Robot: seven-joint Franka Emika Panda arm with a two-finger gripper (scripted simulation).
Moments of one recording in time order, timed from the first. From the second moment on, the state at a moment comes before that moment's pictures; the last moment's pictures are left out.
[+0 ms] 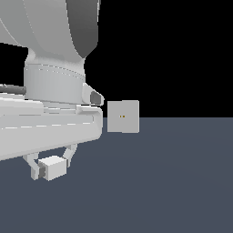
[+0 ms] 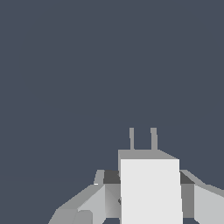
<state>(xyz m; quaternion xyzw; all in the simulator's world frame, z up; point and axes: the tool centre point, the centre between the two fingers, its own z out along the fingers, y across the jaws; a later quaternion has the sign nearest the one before) -0.096 0.112 0.012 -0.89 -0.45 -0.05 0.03</state>
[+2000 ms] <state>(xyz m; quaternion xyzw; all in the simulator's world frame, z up) -0.005 0.033 0.084 -1.00 0.03 -0.06 0.00</state>
